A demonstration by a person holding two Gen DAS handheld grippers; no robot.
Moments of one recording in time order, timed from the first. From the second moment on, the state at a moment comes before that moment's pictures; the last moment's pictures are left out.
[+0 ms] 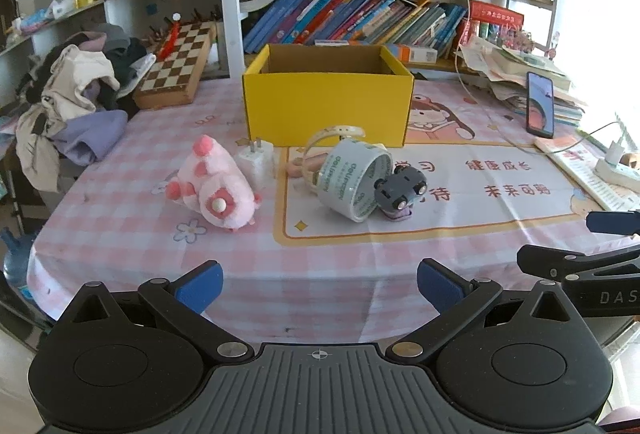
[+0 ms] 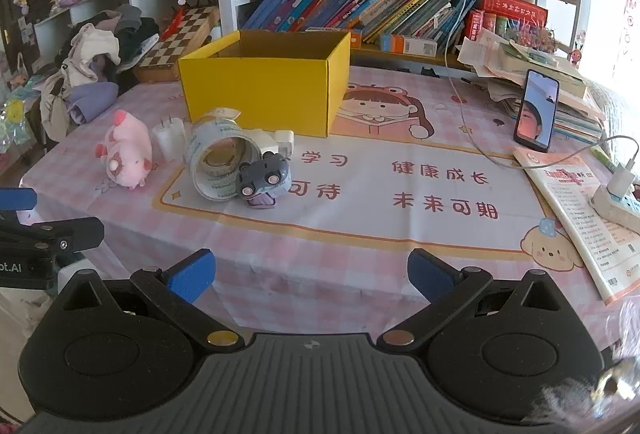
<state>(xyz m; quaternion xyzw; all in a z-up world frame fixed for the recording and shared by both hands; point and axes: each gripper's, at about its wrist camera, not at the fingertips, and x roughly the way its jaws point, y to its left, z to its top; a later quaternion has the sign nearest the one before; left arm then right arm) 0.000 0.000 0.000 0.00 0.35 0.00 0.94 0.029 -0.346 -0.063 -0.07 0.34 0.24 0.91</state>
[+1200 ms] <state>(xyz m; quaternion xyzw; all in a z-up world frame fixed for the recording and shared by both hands) -0.002 0.009 -0.005 0.00 0.36 0.00 0.93 0.031 -0.333 -0.062 -0.08 0.34 0.25 0.90</state>
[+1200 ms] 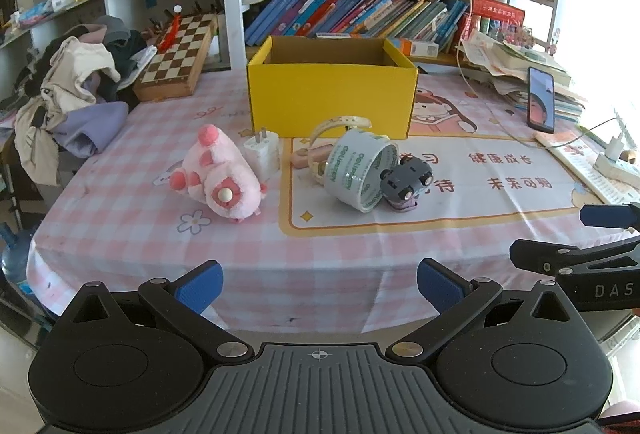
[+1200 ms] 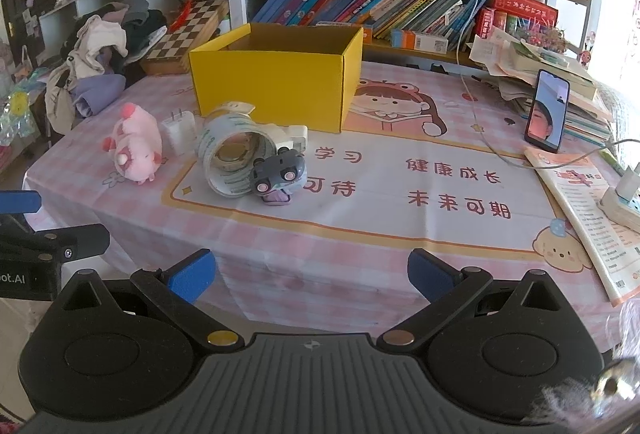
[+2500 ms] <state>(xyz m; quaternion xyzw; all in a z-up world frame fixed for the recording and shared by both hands) 0.002 0.000 -0.001 0.01 0.36 -0.02 0.93 0.038 -0.334 -0.061 -0.08 0.34 0.26 0.90</state>
